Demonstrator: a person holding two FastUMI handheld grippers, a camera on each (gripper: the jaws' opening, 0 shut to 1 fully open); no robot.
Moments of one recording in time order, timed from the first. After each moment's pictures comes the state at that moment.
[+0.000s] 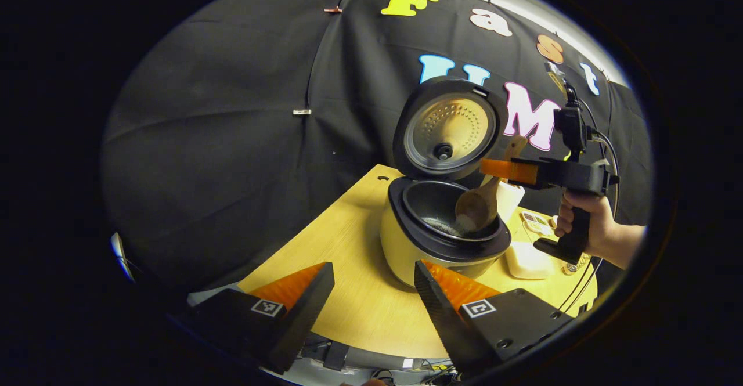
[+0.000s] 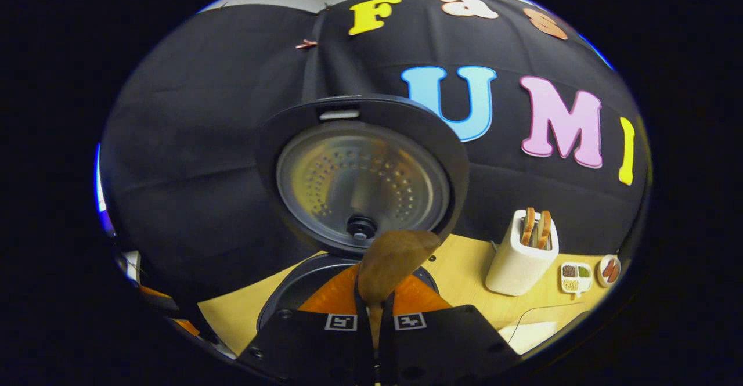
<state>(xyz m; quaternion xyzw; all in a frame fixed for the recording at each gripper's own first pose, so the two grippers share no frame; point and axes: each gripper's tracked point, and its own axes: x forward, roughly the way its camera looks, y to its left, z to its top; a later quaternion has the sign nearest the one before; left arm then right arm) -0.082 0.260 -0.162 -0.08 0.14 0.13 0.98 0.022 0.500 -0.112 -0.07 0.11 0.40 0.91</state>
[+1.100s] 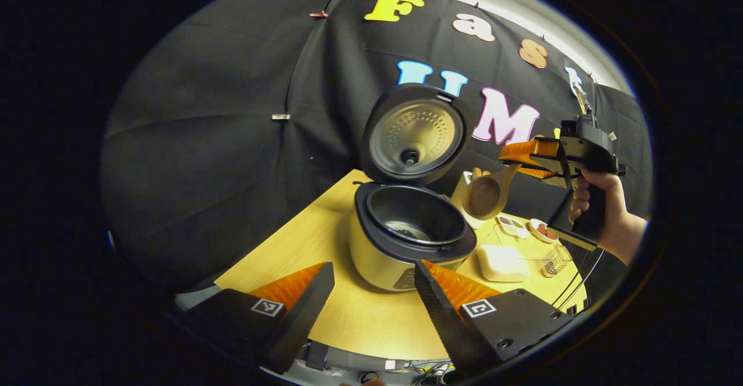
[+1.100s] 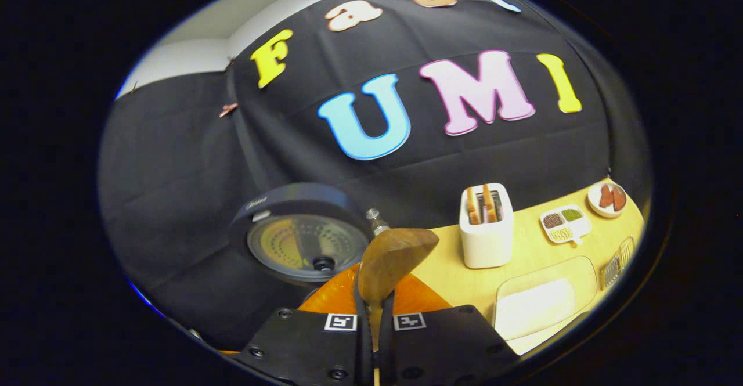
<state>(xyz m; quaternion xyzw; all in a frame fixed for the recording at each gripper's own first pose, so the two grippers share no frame) -0.080 0.199 -0.141 -0.07 0.11 0.07 0.99 0.051 0.376 -0.040 0.18 0.16 0.26 0.93</state>
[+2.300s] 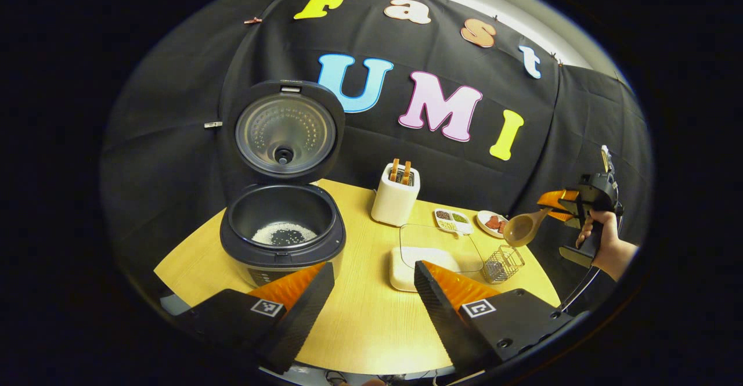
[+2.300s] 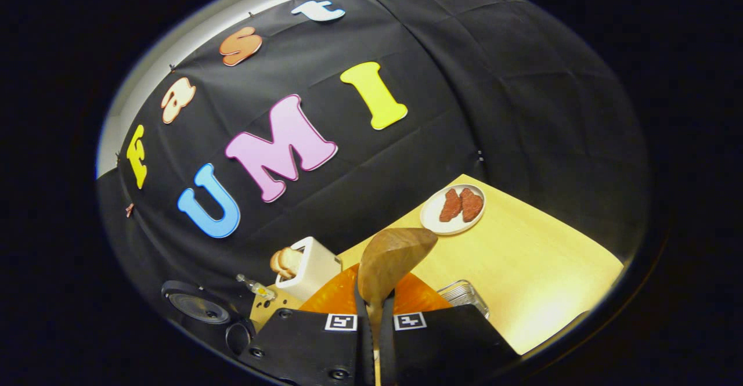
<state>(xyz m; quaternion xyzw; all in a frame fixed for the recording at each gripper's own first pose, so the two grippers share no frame) -0.020 -0.018 -0.122 -0.05 0.13 0.01 0.99 0.156 -0.051 -0.092 0.28 0.17 0.01 0.94</state>
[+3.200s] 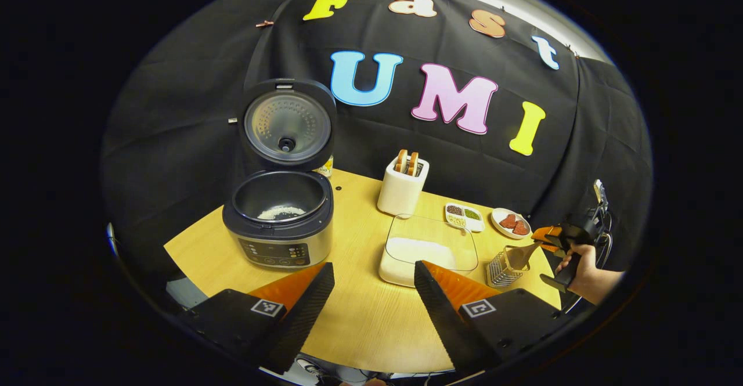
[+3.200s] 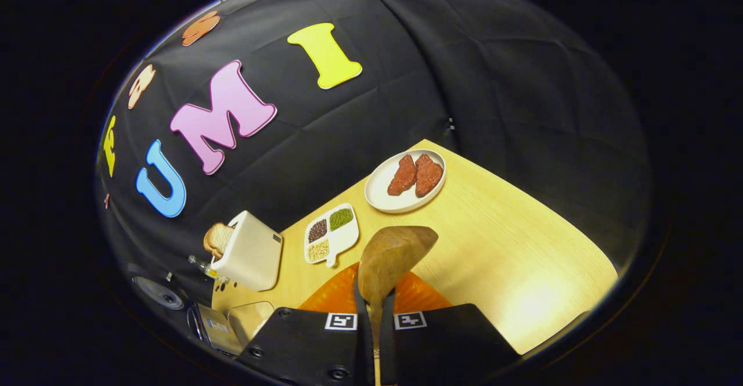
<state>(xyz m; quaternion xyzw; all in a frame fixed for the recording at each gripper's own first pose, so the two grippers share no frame) -0.028 -0.074 -0.132 -0.06 0.14 0.09 0.98 0.197 -0.107 -0.225 0.25 0.27 -0.02 0.93</state>
